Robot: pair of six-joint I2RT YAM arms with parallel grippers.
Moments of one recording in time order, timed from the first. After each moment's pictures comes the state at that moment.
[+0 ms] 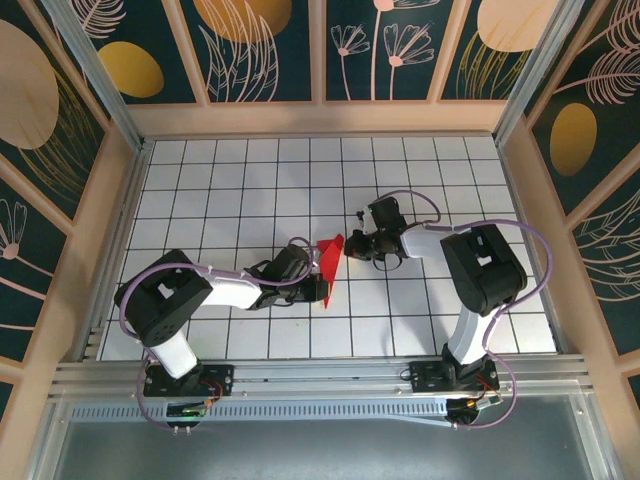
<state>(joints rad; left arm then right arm) -0.85 1.71 0.63 0.26 0.29 -0.82 0.47 1.78 0.88 -0.07 -0.47 0.54</state>
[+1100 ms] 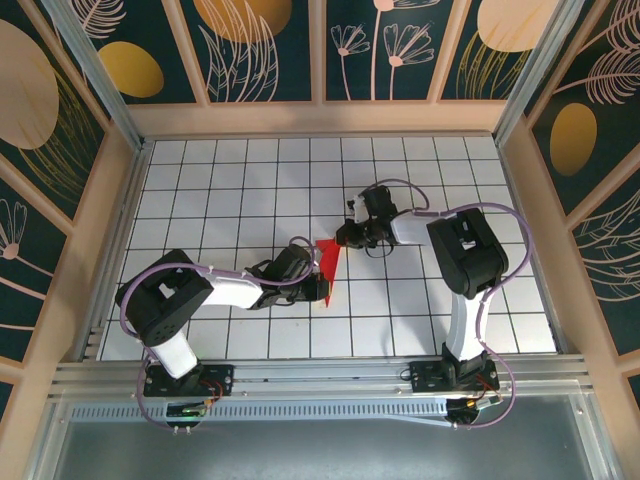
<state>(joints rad) -0.86 1.71 0.64 0.25 0.27 -0.82 0.44 1.95 1.06 -0.08 -0.51 0.47</state>
